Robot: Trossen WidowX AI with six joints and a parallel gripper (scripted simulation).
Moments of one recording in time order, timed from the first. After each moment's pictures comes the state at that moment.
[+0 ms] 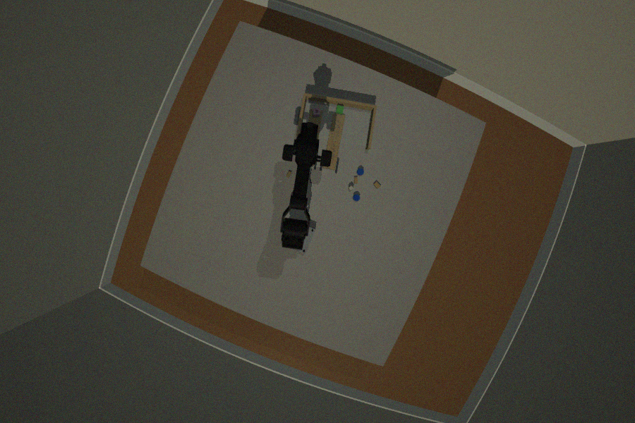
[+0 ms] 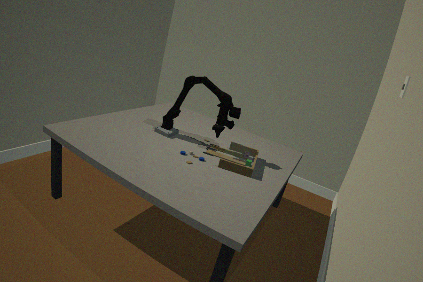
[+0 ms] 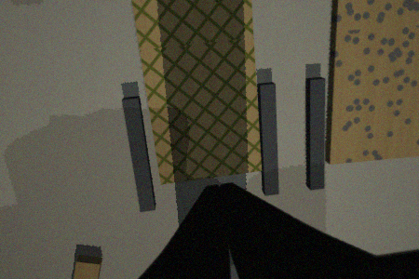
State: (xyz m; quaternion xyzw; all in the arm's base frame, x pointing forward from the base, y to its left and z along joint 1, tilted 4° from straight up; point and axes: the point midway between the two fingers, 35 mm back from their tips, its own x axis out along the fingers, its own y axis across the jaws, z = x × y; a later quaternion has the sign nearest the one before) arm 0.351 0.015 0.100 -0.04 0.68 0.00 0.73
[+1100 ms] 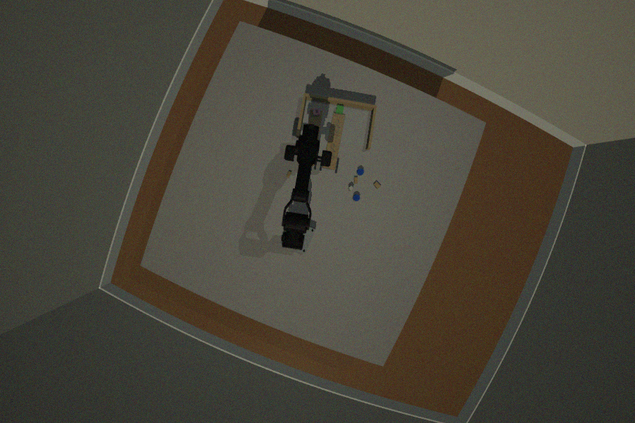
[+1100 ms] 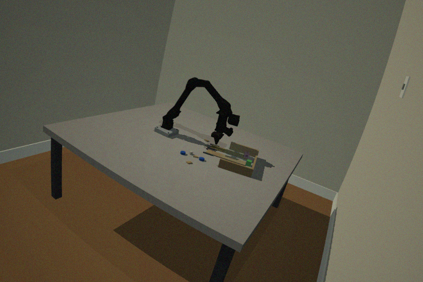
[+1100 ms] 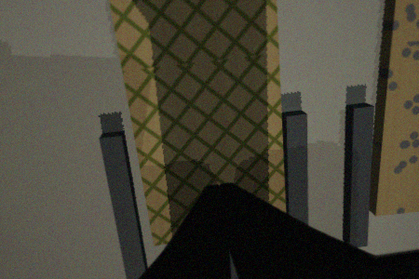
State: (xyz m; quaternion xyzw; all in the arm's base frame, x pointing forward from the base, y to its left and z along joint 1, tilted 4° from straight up) arm 0.359 0.011 0.053 -0.04 0.68 0.00 0.73
